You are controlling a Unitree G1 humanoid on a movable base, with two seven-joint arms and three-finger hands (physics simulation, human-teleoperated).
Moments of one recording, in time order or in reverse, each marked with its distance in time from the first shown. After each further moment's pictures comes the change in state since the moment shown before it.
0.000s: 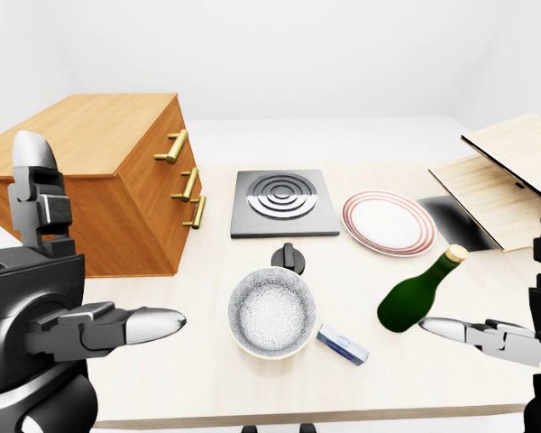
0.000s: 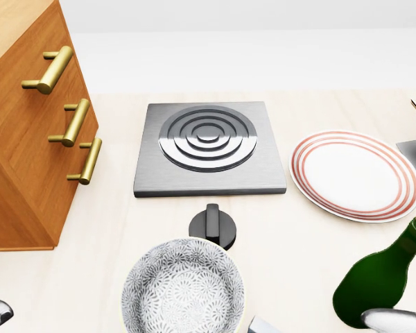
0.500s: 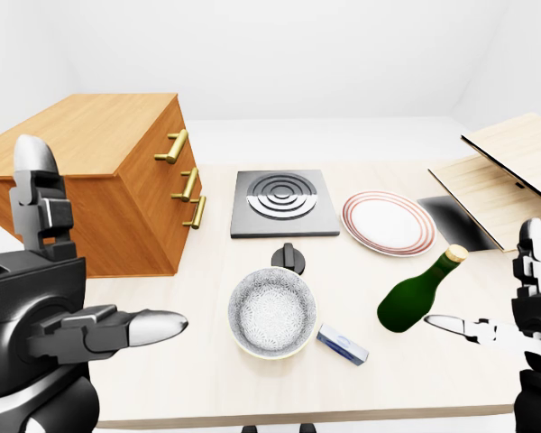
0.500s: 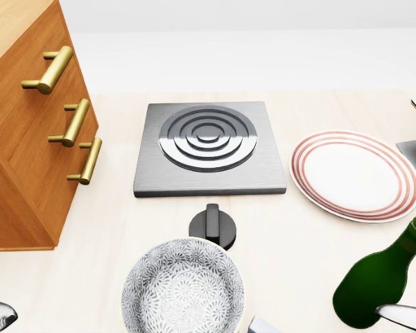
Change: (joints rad) left arm 0.012 -0.043 0.001 0.000 0.036 0.000 -0.041; right arm 0.008 -0.002 -0.089 0.206 0.059 0.000 0.011
